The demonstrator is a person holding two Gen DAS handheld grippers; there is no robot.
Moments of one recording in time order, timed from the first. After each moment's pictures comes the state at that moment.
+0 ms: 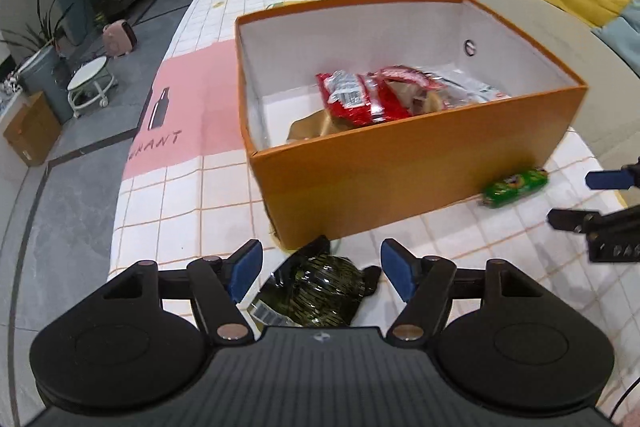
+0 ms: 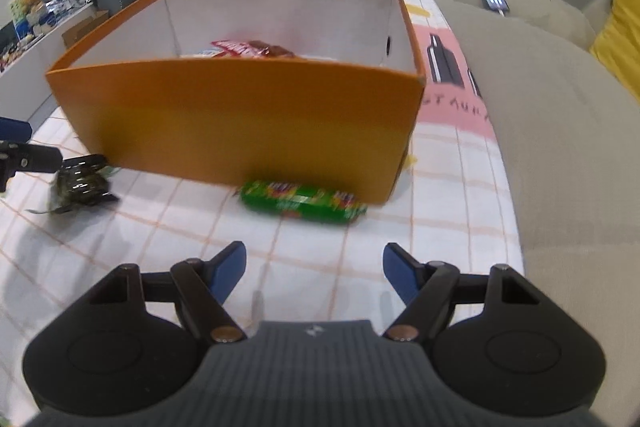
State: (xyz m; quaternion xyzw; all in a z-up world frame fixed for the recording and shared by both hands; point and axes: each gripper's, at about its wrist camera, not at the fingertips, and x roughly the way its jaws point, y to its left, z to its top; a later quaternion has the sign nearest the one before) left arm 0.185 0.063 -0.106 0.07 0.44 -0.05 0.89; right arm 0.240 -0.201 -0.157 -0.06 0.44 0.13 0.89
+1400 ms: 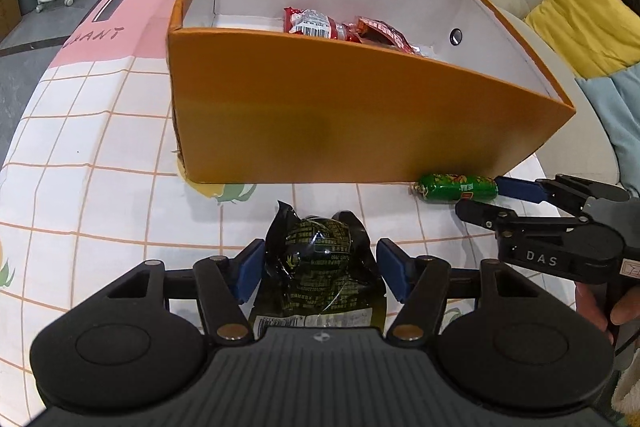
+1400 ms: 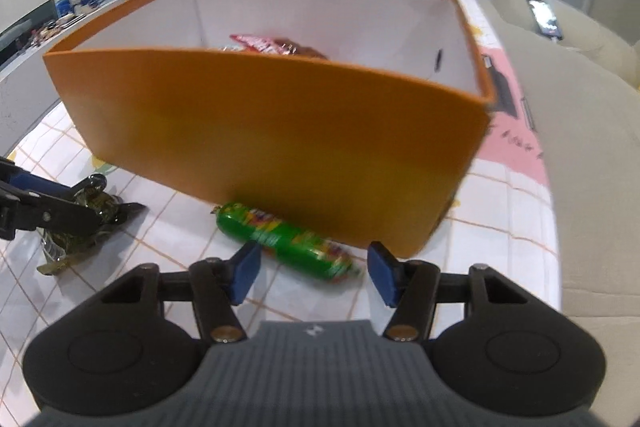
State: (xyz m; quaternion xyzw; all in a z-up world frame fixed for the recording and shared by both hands) left arm 0.188 0.055 -0.143 -0.09 0.50 -0.09 0.86; right arm 0.276 -0.192 -0.183 -0.09 0.43 0.20 0.88
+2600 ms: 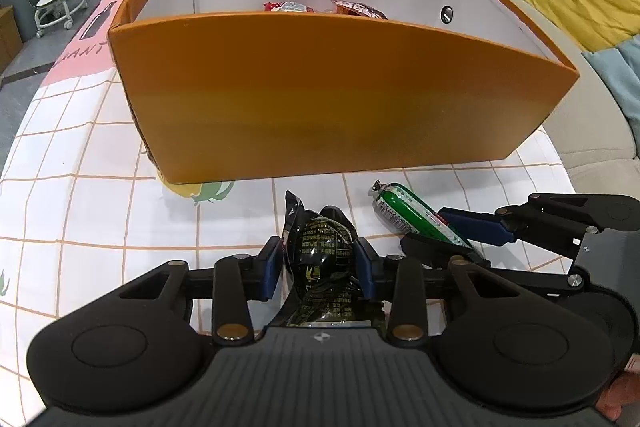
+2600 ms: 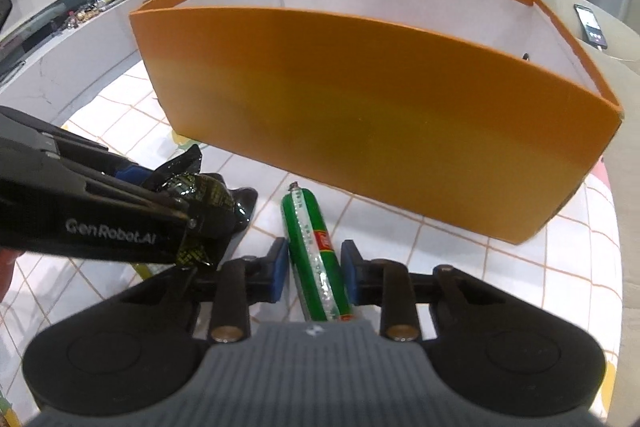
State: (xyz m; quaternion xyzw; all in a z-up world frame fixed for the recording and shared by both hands) left arm 0.184 0.025 -0.152 -0.05 0.49 -0.08 0.87; right arm 0.229 -0.126 -0.186 -0.10 0.43 0.24 0.86
